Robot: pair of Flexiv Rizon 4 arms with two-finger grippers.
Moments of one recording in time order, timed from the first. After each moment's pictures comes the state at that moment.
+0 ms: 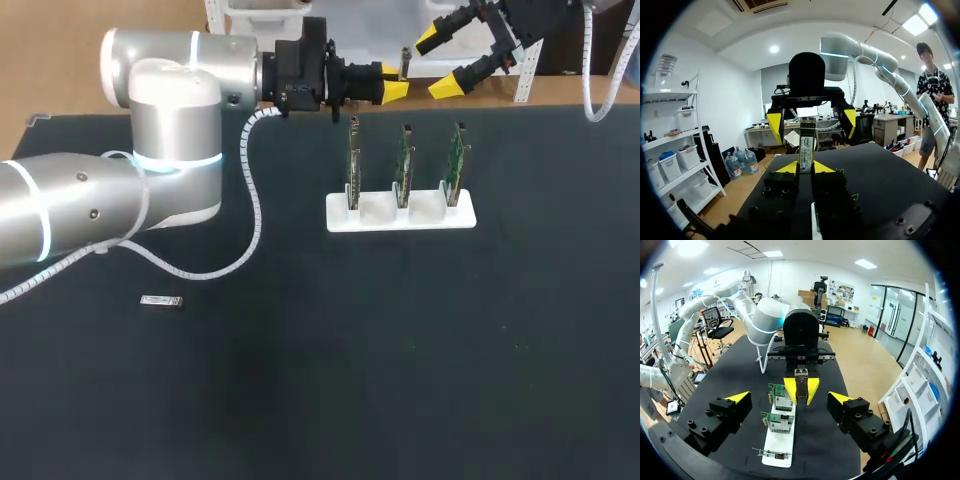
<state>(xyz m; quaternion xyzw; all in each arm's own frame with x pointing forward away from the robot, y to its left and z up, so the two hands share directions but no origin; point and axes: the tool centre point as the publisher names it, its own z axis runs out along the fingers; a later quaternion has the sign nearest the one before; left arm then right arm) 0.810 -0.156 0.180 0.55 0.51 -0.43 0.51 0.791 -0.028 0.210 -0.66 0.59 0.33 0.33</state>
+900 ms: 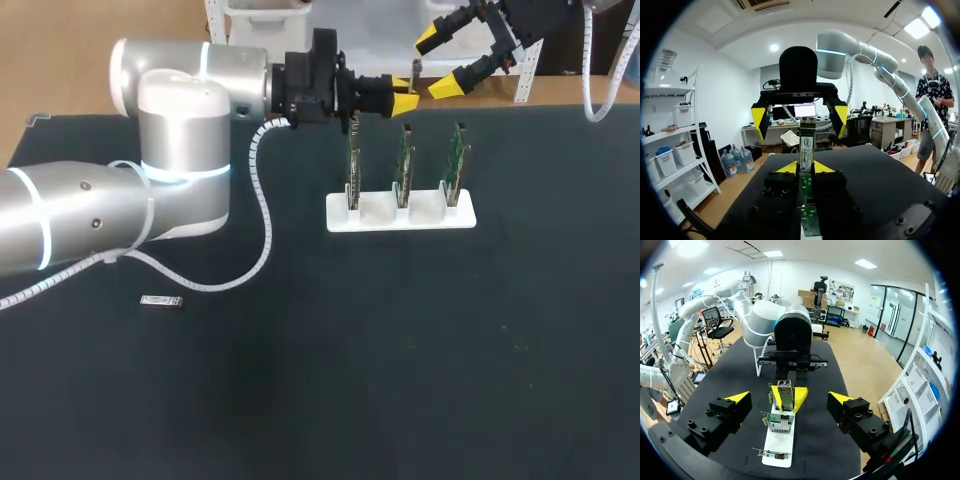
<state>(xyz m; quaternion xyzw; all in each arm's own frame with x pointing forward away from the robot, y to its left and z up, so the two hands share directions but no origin) 0.791 -0.168 0.173 0.54 0.51 -0.45 0.49 0.791 -0.028 0.210 -0.66 0.59 0.33 0.33</state>
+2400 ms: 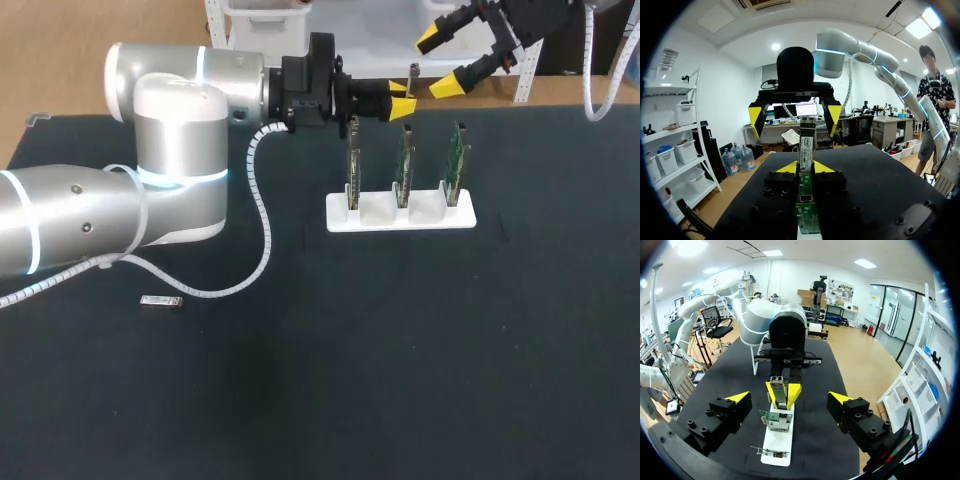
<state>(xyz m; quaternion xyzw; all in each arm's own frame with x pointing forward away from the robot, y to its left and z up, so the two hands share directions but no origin) 0.785 -0.164 0.172 0.54 0.52 -0.44 0.50 0.795 -0.030 0.209 -0.66 0.59 0.32 0.33</state>
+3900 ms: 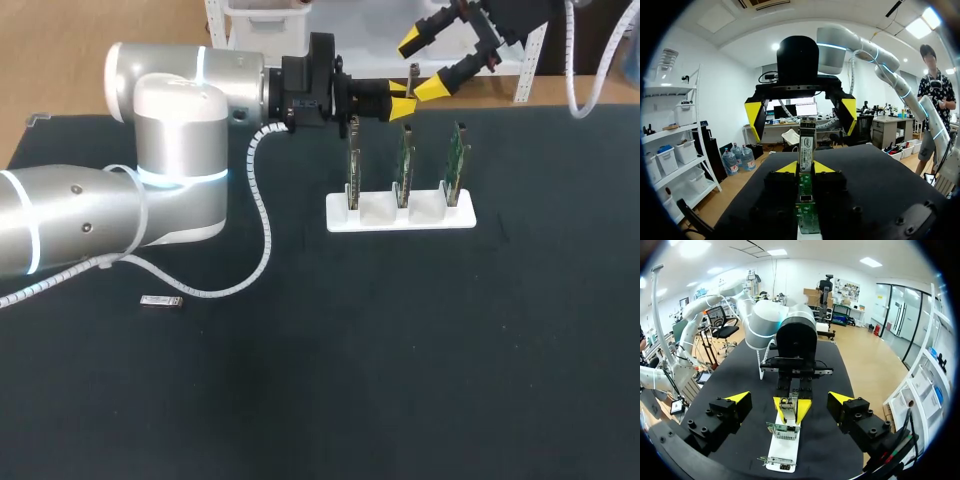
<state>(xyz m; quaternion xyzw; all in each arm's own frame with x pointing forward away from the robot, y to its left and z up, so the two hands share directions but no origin) 0.784 -0.164 0.172 0.54 0.52 -0.44 0.50 0.780 -0.006 0.215 -0.67 0.58 0.34 0.31</state>
